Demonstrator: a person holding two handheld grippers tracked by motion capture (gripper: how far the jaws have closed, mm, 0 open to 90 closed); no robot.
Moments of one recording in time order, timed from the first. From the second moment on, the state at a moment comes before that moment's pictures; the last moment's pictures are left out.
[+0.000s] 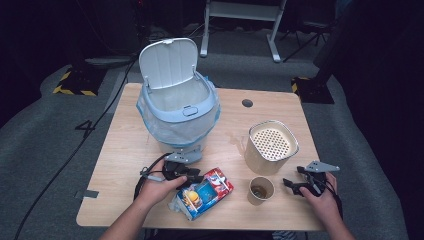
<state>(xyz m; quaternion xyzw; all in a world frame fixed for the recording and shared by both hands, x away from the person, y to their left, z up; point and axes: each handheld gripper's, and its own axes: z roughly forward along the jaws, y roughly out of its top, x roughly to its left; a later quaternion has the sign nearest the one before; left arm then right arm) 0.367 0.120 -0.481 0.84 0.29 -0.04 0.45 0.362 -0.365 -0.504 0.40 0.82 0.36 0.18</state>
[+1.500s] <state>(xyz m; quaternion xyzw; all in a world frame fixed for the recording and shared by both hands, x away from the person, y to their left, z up) 0.357 0.142 -0.404 0.79 0.26 0.07 0.55 0.364 -0.365 -0.504 0.40 0.82 0.36 0.18</state>
